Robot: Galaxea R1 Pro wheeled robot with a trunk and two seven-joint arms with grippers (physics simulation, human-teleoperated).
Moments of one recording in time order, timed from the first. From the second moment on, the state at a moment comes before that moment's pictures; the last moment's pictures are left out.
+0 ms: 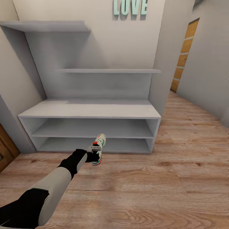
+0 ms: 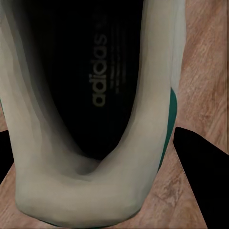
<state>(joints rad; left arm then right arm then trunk) -0.96 -0.08 -0.10 -0.38 0.08 0.55 -0.12 -0.27 -0.43 -0.99 -1.03 0.08 0.76 0.00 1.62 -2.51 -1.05</state>
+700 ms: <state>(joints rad) -0.96 -0.08 -0.10 -0.38 0.09 0.50 -0.12 -0.27 -0.43 -0.99 -1.03 0.08 0.76 0.00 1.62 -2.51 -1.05</state>
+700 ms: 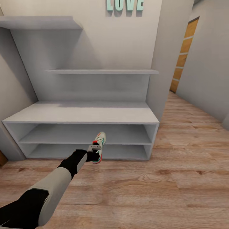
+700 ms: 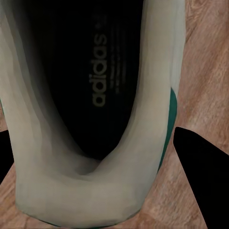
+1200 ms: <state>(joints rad) -0.95 -0.08 -0.10 -0.38 0.09 0.49 -0.12 -0.27 -0.43 -0.99 -1.03 0.08 0.76 0.01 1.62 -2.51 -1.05</state>
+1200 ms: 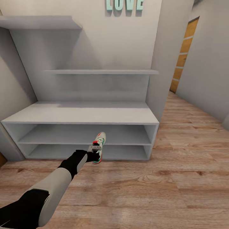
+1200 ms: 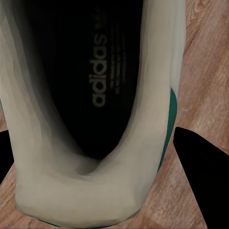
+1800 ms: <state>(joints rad) -0.95 -0.08 -0.09 -0.38 0.09 0.49 -0.12 -0.27 -0.43 -0.99 -1.03 0.08 0.76 0.01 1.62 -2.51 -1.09</state>
